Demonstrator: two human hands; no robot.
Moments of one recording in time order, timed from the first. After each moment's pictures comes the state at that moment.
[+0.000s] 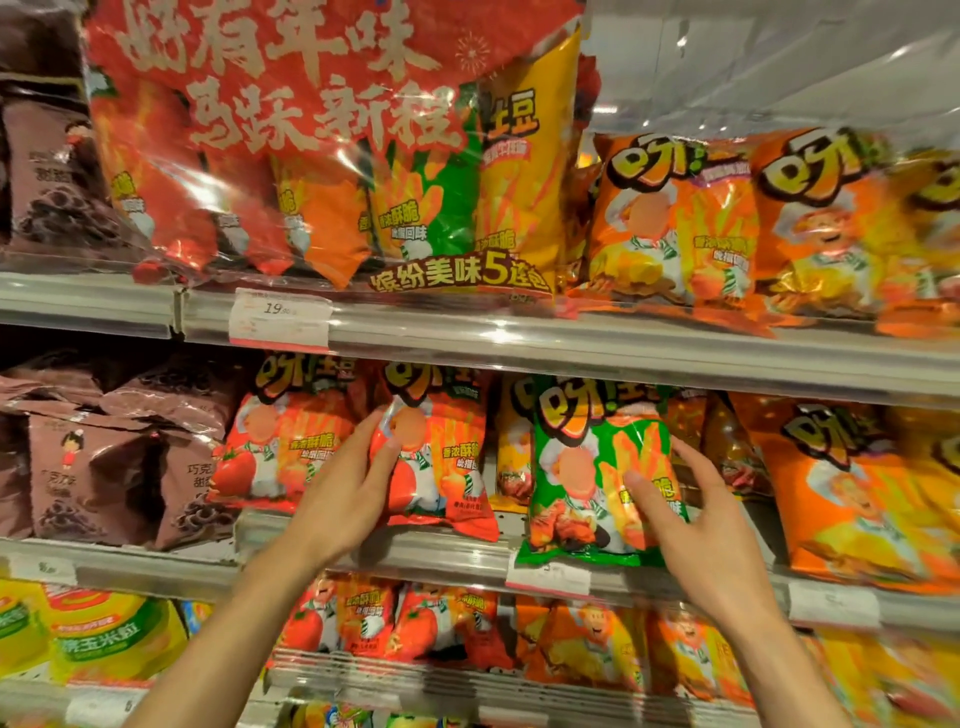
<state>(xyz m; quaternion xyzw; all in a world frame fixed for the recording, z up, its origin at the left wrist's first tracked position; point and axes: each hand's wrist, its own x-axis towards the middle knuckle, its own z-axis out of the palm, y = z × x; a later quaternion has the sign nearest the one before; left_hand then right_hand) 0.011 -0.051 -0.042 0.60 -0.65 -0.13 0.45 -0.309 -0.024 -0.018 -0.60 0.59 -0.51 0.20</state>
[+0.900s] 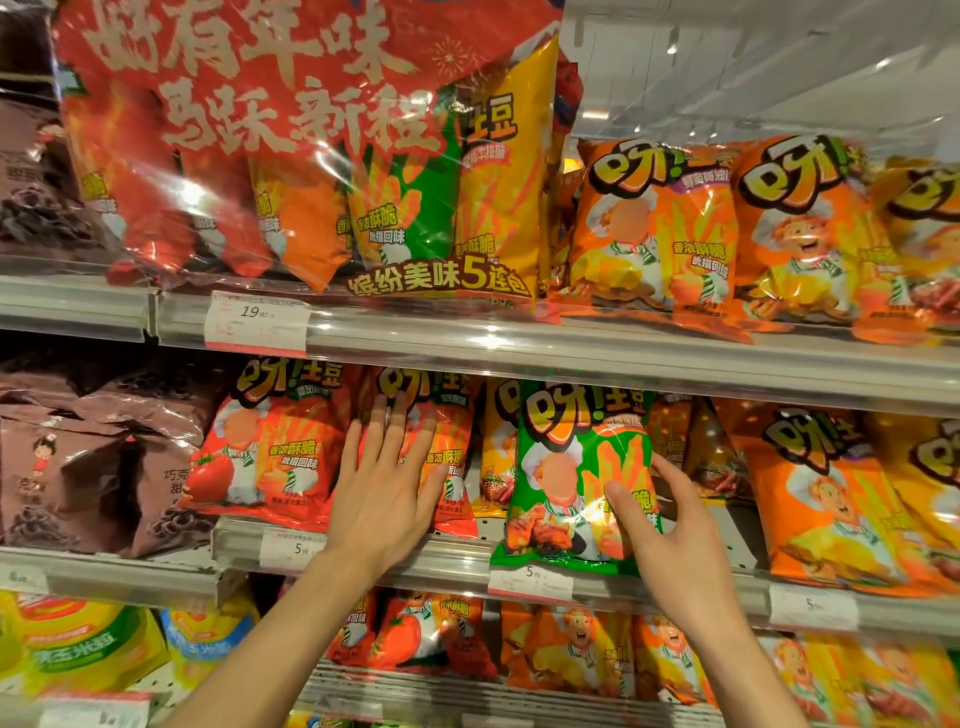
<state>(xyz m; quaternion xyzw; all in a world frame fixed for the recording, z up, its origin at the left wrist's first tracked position) -0.030 -0.082 -0.068 0.65 -0.69 0.20 0.25 -0.311 -0.028 -0.031 -0.58 0.59 -0.51 0.22</state>
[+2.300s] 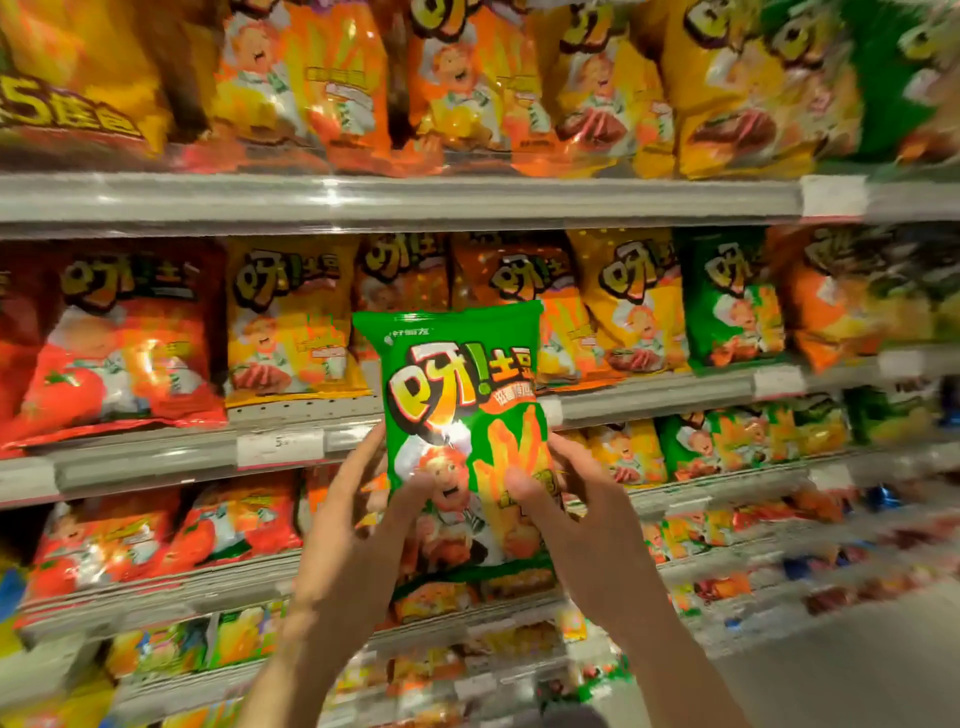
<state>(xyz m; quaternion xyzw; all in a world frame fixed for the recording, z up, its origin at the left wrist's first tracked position) -0.275 0.092 -0.081 0.46 -0.58 -0.41 0.53 -0.466 0.117 -0.074 -0.58 0.57 -0.51 0.29</state>
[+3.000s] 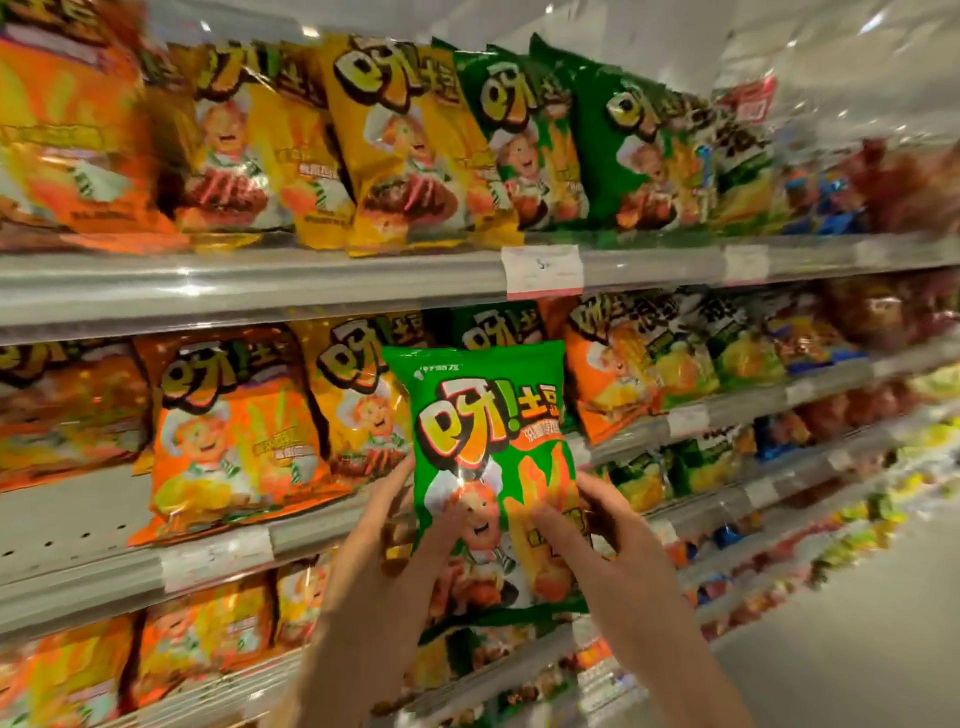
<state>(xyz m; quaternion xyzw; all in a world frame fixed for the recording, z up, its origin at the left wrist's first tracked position) -0.582 0.040 -0.050 0.40 -0.63 -0.46 0.49 -0.764 0.101 -0.050 -0.48 0.65 -0.53 0.25</state>
